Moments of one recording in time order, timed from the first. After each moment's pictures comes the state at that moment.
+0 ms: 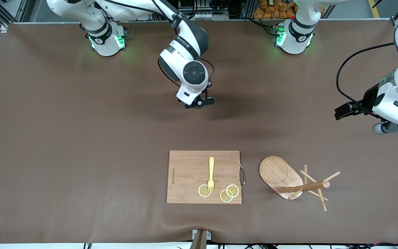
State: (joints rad) left arm -0.03 0.17 -0.08 -1.52 0.01 1.65 -0.31; right arm 0.74 0.58 0.16 -1.57 0.20 1.88 0.62
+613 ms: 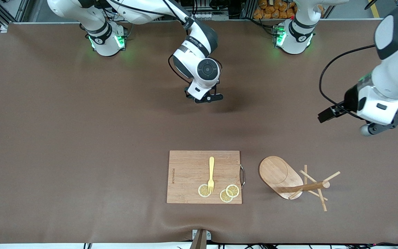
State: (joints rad) left arm -0.10 0.17 -0.11 -1.52 -0.03 1.66 -0.60; right arm 0.80 0.64 0.16 -1.57 0.21 1.96 0.69
